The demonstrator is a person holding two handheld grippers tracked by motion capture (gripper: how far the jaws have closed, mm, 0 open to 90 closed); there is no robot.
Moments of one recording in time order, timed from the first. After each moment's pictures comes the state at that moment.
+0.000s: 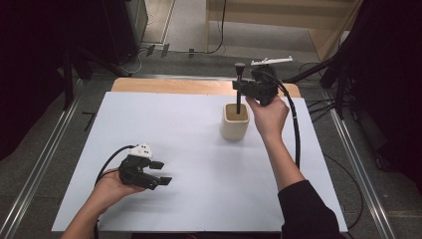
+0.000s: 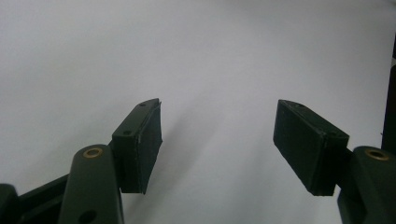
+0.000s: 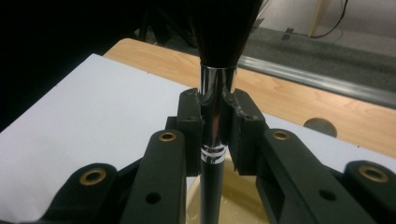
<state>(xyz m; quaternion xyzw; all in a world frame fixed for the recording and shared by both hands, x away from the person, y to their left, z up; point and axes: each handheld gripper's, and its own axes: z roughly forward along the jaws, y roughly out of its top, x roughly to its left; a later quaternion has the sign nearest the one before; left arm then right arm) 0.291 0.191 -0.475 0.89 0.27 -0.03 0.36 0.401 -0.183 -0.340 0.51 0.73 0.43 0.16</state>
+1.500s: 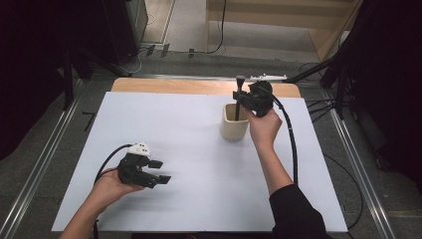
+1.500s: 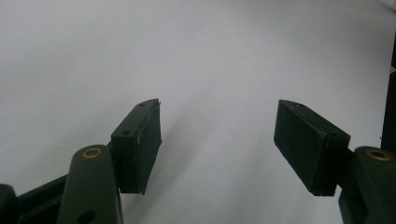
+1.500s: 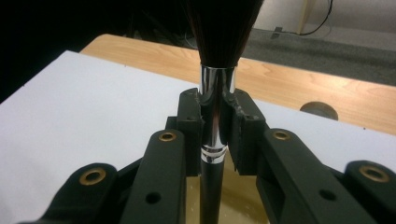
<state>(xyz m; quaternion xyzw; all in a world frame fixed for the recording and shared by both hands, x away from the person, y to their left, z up) 0.294 0.194 -0.475 0.89 0.28 -0.03 0.37 0.407 -0.187 -0.397 0.53 0.71 0.44 0.17</state>
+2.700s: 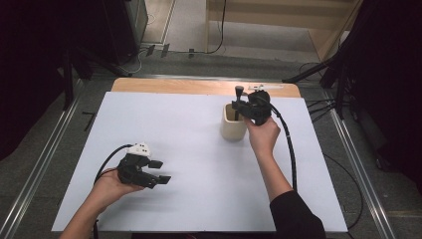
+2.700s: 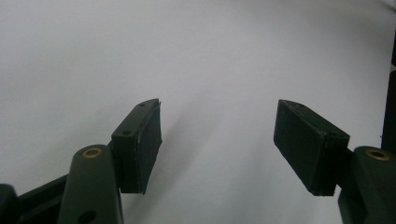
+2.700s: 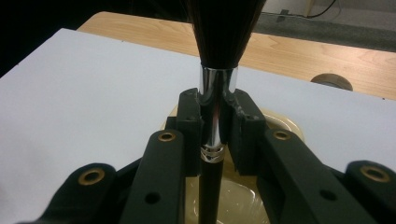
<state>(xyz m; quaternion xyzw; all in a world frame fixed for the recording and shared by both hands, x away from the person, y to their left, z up) 0.293 0.194 -0.475 0.89 0.28 -0.03 0.36 0.400 -0.186 -0.424 0.54 0.71 0.42 0.15</state>
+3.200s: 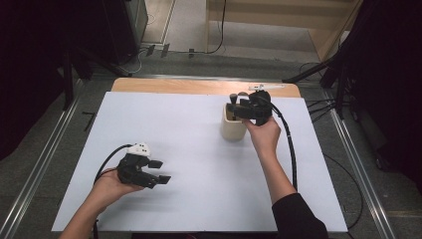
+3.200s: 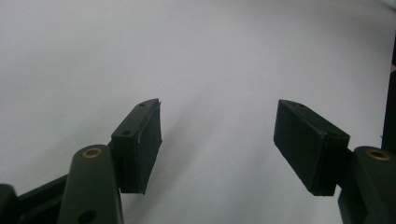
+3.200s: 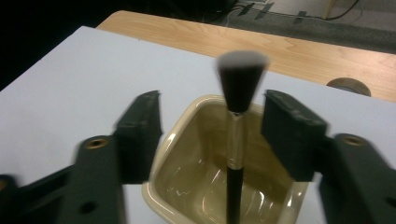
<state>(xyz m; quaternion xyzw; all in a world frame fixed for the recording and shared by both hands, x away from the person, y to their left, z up) 0.293 0.195 -0.474 0.89 0.28 -0.03 0.36 0.399 -0.189 -0.422 0.51 0.73 0.44 0.13</state>
